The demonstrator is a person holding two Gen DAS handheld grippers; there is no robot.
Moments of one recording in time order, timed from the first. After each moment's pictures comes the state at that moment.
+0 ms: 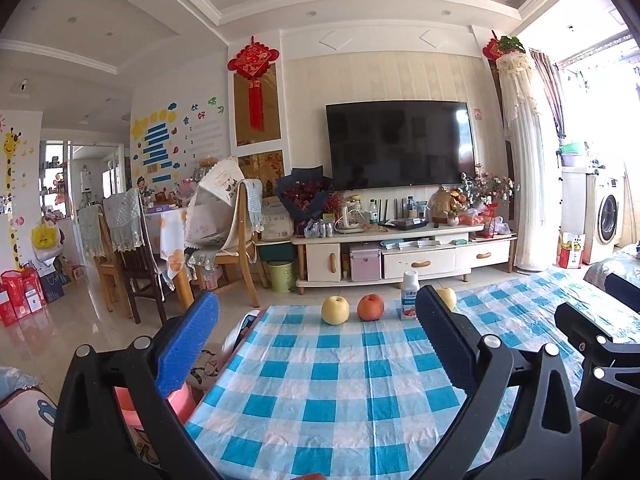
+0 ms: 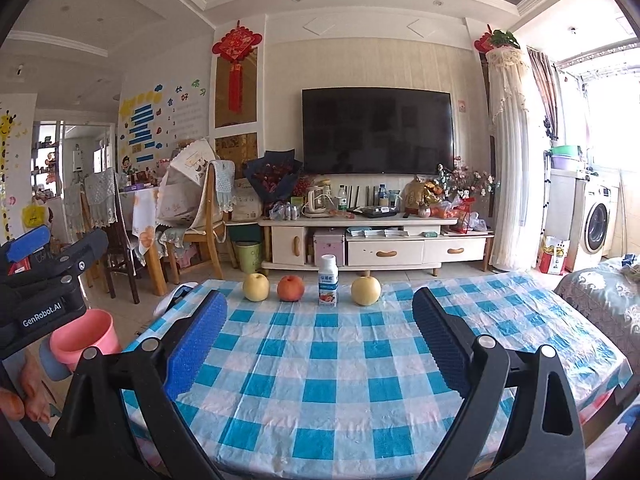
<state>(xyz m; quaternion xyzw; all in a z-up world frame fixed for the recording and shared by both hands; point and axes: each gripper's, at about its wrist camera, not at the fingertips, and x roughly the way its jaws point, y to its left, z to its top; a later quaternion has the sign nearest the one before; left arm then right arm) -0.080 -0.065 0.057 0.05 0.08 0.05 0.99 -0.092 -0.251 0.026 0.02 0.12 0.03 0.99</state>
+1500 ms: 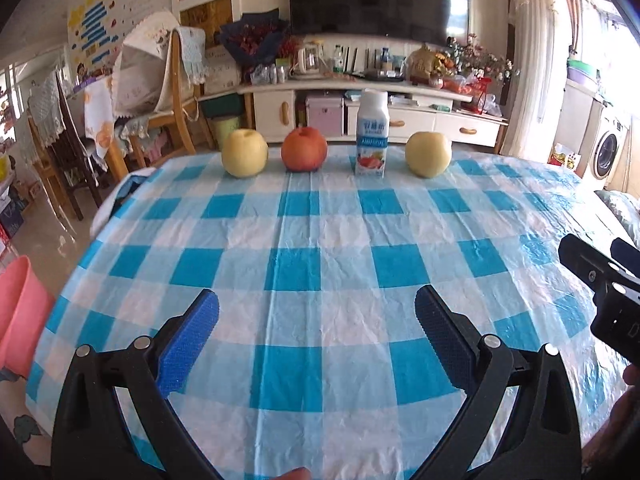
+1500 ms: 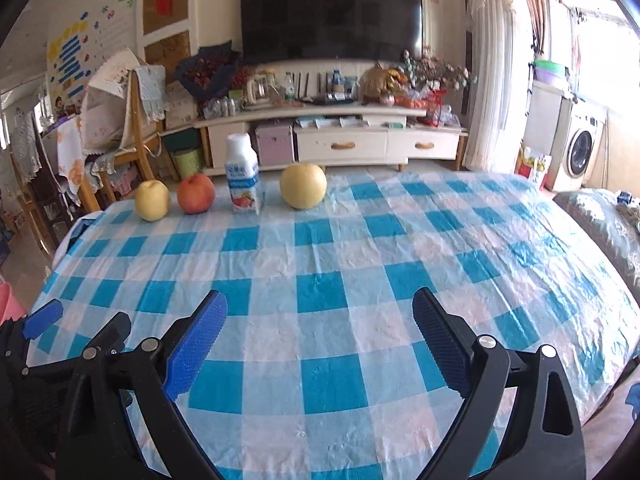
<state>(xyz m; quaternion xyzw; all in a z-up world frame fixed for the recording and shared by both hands) 0.169 -0.145 -0.140 0.01 0.36 0.00 0.93 0.138 -0.324 -0.116 0.04 0.33 -0.05 0.94</state>
